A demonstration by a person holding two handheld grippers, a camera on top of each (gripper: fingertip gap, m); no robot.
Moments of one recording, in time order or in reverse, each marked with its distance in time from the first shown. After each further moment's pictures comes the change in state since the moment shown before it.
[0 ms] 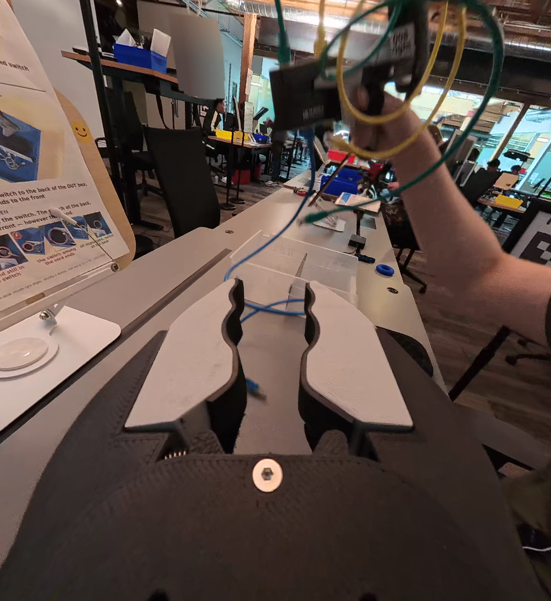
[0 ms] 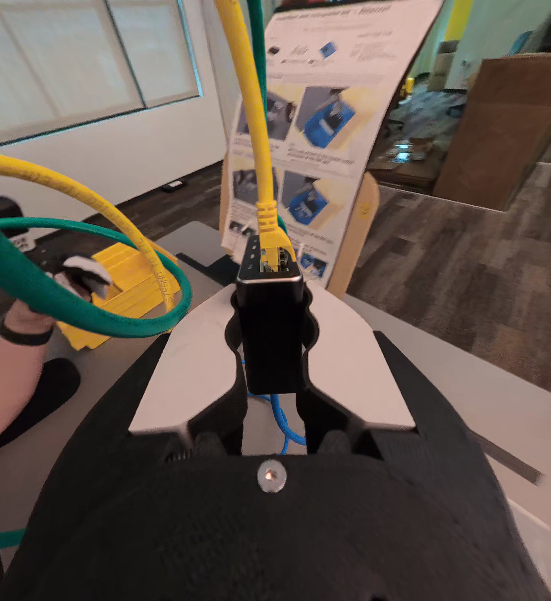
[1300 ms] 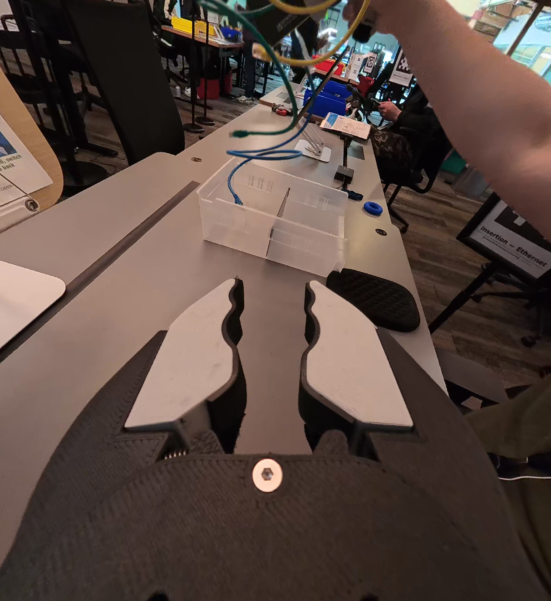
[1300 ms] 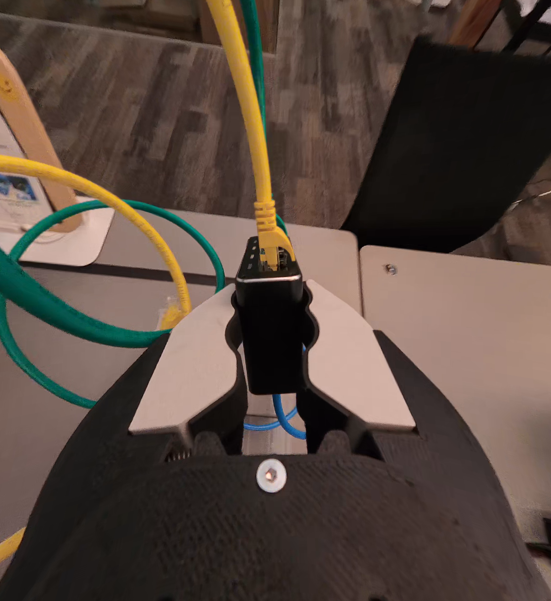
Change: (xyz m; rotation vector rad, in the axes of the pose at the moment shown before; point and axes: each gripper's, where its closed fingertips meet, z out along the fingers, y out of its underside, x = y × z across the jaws) left arm 0.010 0.054 0.037 -0.234 0.079 -0.033; right arm 0.207 0.051 -0.102 -0.368 0.657 0.116
